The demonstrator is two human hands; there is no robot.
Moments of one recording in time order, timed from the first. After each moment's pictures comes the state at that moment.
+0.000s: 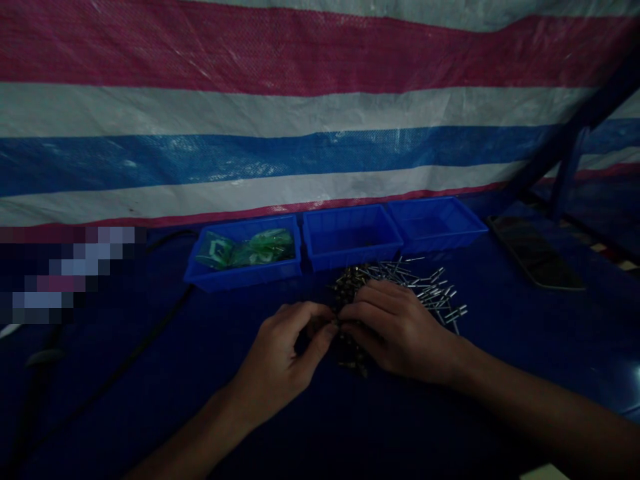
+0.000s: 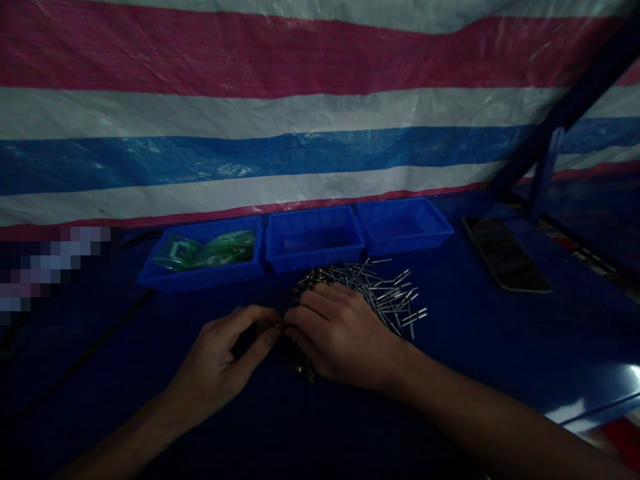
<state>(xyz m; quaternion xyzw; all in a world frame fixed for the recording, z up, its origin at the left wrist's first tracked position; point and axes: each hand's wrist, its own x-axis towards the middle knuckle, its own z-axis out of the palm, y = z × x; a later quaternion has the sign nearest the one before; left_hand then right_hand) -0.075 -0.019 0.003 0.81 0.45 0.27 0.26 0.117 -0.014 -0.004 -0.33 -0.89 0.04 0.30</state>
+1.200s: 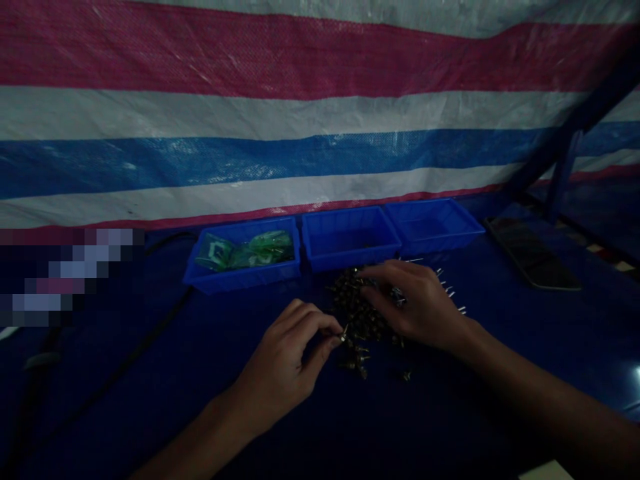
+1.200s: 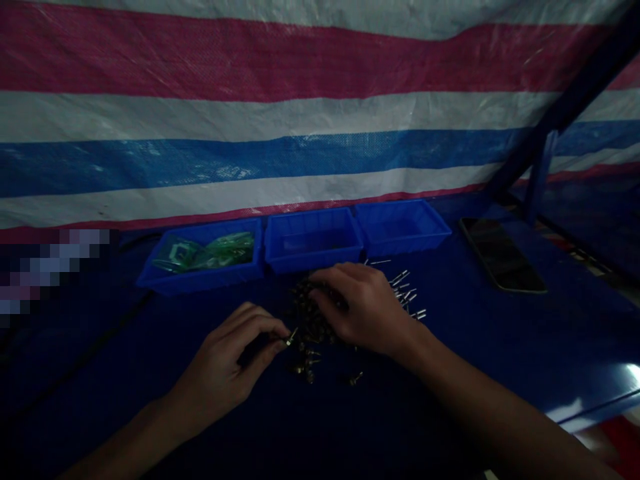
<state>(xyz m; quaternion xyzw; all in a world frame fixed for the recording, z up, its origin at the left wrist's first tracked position) -0.076 -0.020 -0.004 0.85 0.37 0.27 0.24 0.138 0.005 -0.002 -0.42 -0.83 0.06 0.36</state>
